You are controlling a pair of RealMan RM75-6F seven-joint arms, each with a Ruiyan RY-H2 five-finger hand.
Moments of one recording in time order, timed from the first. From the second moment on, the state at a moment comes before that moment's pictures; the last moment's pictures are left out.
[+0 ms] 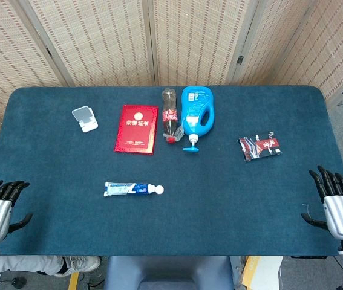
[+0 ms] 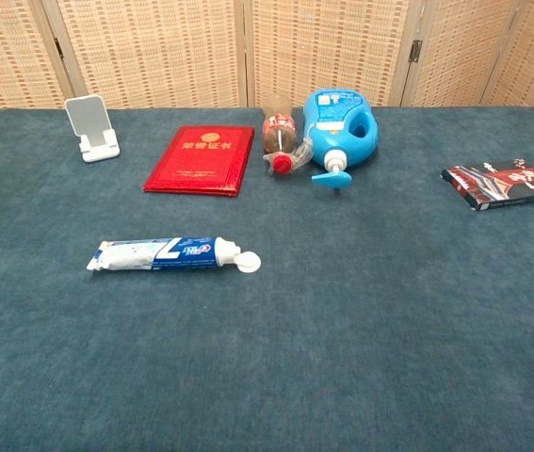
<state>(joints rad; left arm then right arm) -0.13 -1.15 -0.06 -1.61 1.49 1.47 0.16 0.07 -1.09 0.06 -1.64 -1.48 1.46 -0.07</state>
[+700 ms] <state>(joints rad) -0.23 -1.16 -0.09 -1.64 1.54 1.38 0.11 0.07 -1.05 0.07 -1.67 -1.48 1.48 -0.04</state>
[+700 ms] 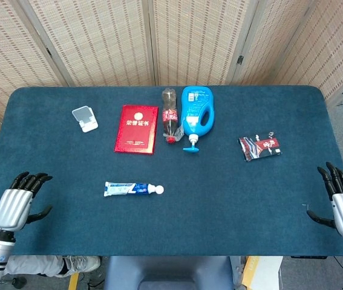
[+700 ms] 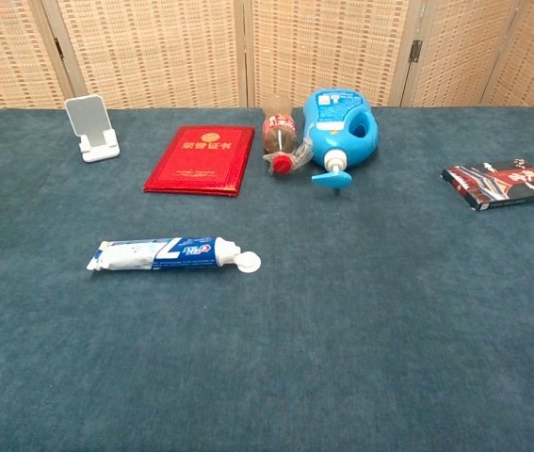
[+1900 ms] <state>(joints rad) -0.63 -1.53 -0.16 -1.54 1.24 0.96 0.48 0.06 -1.03 0.08 -1.68 -1.48 1.50 -0.02</state>
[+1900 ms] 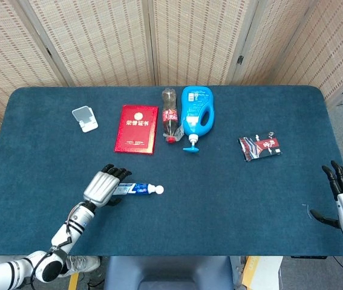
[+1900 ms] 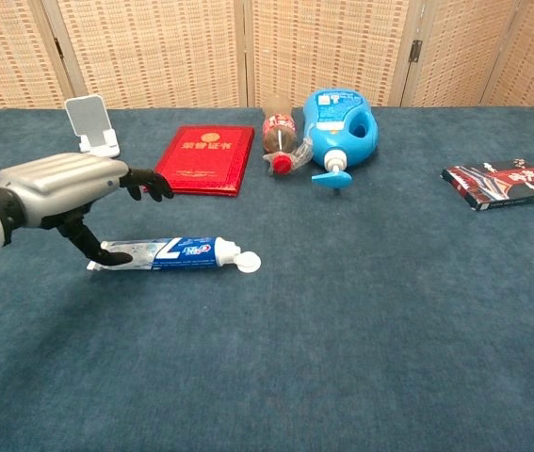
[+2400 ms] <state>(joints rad) -0.69 -1.62 -0.16 -1.45 1.10 0.95 0.56 0.05 -1.03 0.07 -1.67 -1.48 1.51 -0.01</state>
